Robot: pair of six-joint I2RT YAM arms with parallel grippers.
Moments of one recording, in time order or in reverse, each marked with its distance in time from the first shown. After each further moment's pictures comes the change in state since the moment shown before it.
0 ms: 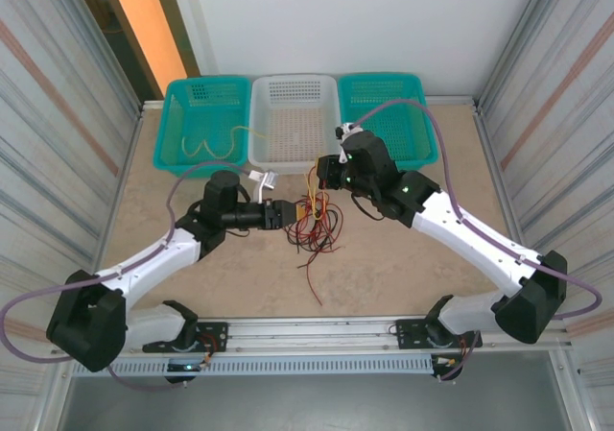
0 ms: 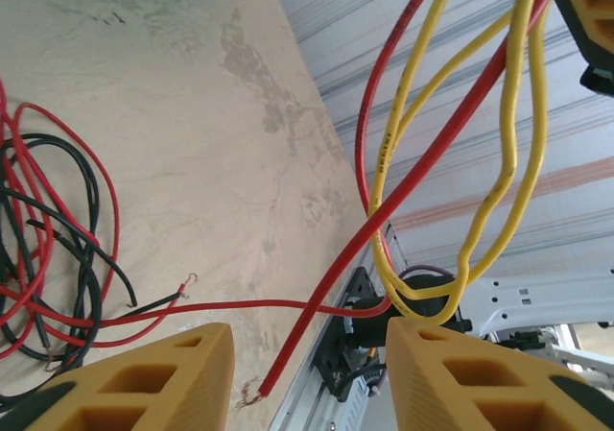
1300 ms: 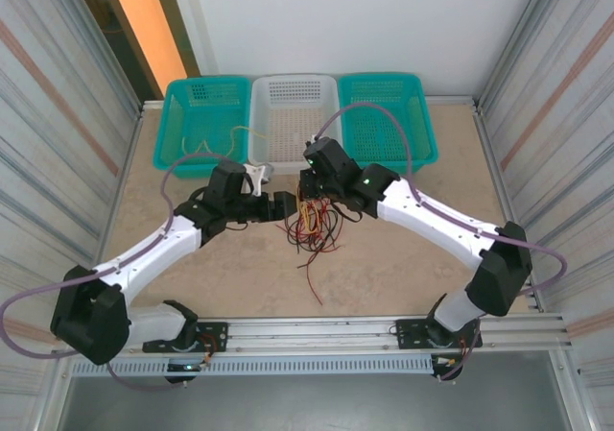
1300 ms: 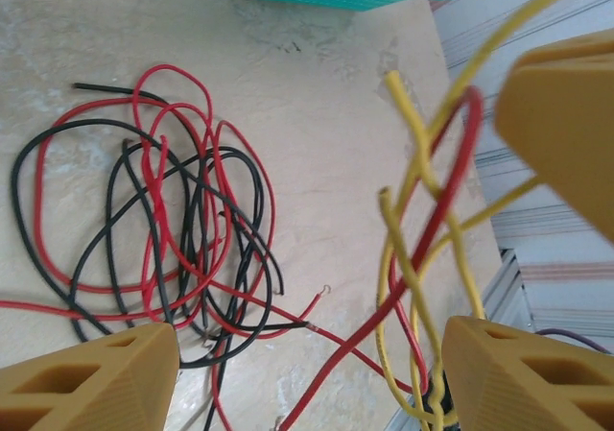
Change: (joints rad) left arm 0.020 0.037 0.153 -0.331 -0.269 0.106; right arm 0.085 0.204 0.118 -0.142 0.090 -0.028
